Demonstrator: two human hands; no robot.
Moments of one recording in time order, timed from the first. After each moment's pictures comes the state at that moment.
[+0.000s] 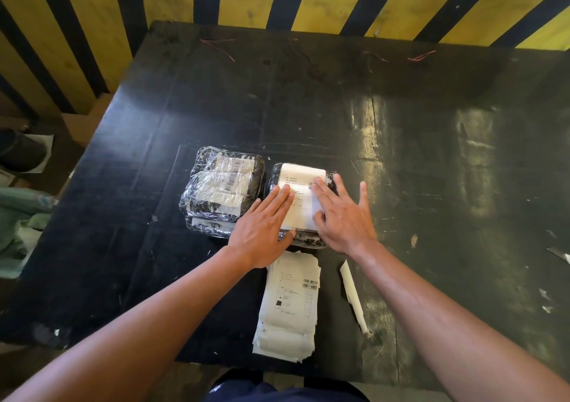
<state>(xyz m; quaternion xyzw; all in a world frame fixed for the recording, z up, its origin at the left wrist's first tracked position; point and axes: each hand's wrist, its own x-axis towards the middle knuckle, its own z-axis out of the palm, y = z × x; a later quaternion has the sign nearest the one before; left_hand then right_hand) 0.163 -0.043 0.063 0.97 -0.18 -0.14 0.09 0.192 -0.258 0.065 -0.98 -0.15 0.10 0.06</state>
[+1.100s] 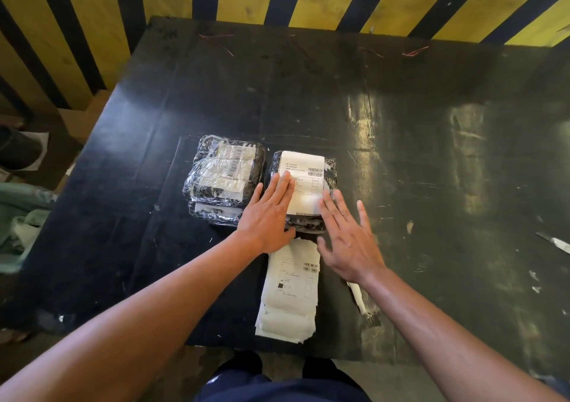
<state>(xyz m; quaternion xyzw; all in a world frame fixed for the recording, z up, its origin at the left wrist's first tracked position) 0.156 -0.054 0.059 0.97 -0.18 -0.16 0.03 0.113 -0.274 0.049 -0.98 -0.20 0.06 0.08</state>
